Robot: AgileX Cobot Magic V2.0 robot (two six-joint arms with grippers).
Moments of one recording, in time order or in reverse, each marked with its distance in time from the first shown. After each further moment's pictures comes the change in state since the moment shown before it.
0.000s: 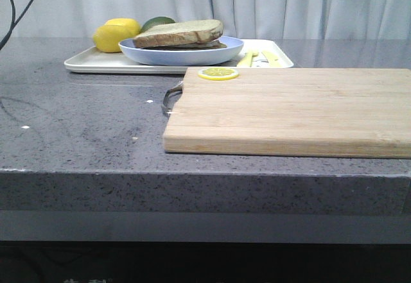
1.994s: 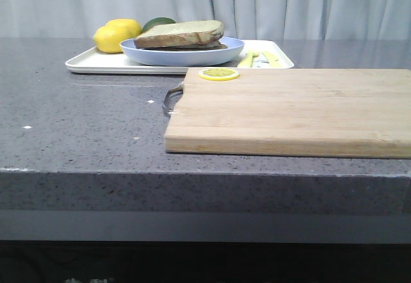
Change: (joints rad) left arm 0.008 -2.133 2.419 0.691 -0.794 -0.128; right arm 0.000 0.000 0.000 0.000 0.000 0.000
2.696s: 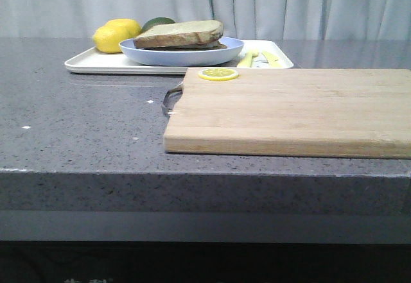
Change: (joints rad) left arm 0.000 -0.155 0.044 0.002 -0.013 -0.002; right arm 0.000 0.000 0.000 0.000 0.000 0.000
